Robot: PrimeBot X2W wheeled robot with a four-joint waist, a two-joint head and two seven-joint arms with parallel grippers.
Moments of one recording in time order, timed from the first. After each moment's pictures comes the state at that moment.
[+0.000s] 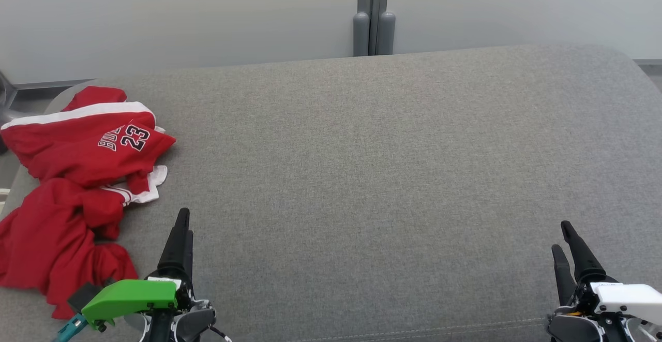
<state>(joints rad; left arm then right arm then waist) -0.10 0.04 -0.06 0.32 -1.59 -0.12 0.01 0.01 -0.03 -0.19 0.21 1.58 0.13 0.10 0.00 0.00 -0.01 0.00</state>
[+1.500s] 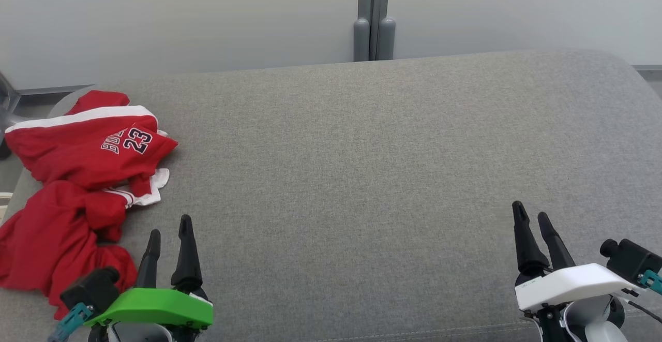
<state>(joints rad) -0.02 0.08 -0.10 0.15 -0.73 0.02 -0.12 0.01 -0.04 -0.02 0.10 0.72 0.13 -0.08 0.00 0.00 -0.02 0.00</state>
